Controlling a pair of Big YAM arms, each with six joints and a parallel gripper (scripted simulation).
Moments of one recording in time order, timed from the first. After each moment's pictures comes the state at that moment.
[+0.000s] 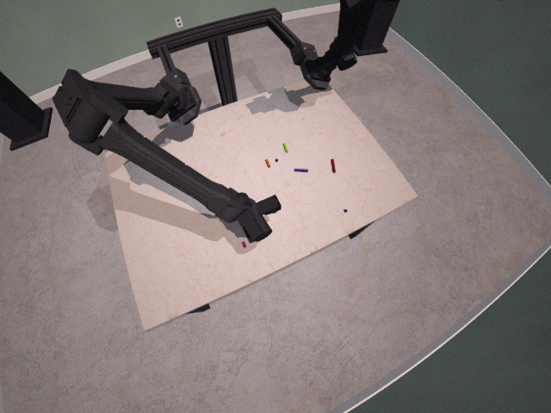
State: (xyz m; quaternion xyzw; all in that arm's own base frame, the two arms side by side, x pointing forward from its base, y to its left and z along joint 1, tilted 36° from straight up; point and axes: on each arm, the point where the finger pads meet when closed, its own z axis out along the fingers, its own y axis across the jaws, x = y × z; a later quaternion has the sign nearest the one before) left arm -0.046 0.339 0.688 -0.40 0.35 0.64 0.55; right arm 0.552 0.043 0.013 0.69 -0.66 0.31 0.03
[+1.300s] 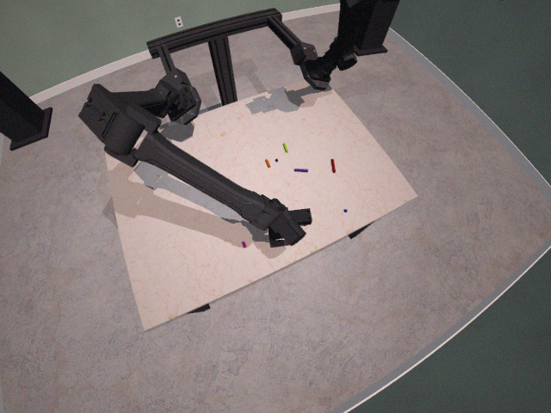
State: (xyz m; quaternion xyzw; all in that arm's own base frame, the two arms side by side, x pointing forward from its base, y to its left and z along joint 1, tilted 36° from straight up) left arm -0.046 0.339 0.688 -0.40 0.35 0.64 0.55; right arm 0.610 0.121 -0.001 0.57 -0.76 0.31 -0.04
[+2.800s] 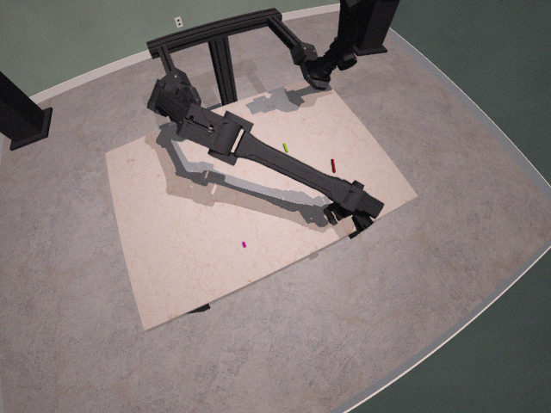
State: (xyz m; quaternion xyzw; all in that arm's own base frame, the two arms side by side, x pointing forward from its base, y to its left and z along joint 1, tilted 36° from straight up) left arm -0.046 0.339 0.688 -0.40 0.35 0.64 0.55; right arm 0.664 0.342 -0.092 0.05 -0.95 0.22 -0.21
